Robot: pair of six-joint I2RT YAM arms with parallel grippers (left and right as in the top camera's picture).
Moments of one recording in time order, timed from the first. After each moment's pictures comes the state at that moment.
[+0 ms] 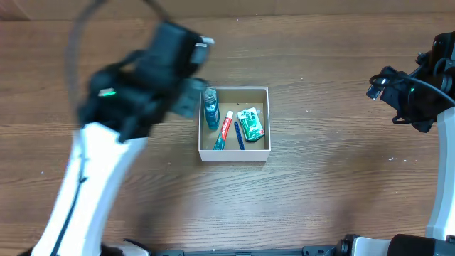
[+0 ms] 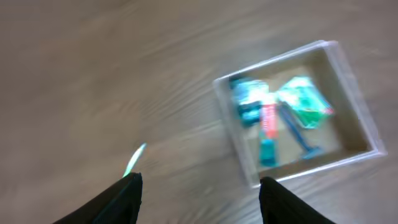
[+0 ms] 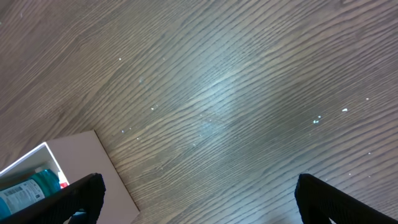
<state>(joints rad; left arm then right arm) -0.44 1.57 2.02 -1.46 -0.22 -0.04 -0.25 1.50 1.64 -1.32 -0.09 0.36</state>
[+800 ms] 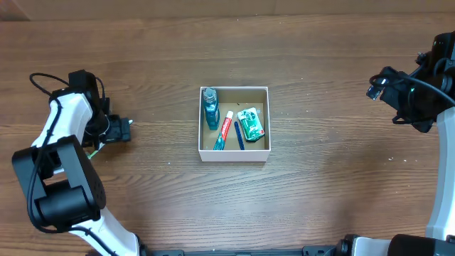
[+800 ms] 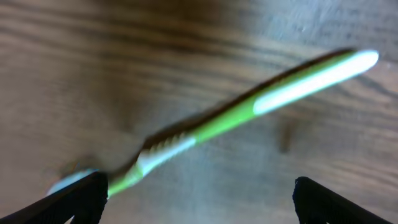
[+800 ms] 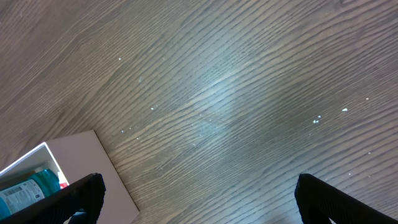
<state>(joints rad) 0.28 1.94 1.31 -0.92 -0.12 0.08 -0.25 1.50 1.64 -1.32 -0.09 0.36</state>
